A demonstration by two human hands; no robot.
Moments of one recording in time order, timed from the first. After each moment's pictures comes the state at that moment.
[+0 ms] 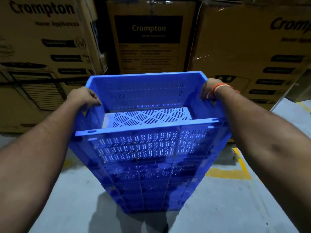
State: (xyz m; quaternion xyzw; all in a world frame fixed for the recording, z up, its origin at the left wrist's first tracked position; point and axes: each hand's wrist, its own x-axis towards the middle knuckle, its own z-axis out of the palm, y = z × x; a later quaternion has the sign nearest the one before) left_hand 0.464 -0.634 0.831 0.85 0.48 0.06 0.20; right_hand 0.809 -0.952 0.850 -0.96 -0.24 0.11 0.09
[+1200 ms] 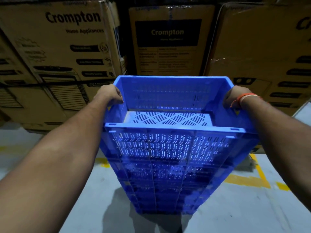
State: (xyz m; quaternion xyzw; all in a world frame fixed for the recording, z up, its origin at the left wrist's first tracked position) left_hand 0.475 -0.623 0.834 0.87 0.46 0.07 0.17; right_hand 0.759 -0.971 0.862 -0.95 -0.24 0.12 0.13
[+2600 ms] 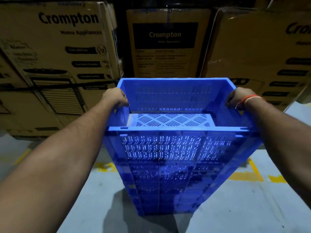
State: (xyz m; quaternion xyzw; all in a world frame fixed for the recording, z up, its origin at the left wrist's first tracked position) left_hand 0.475 -0.613 0.832 0.90 0.41 0.04 0.16; right_hand 0.779 -0.977 0.844 -0.97 -0.24 0.08 0.07
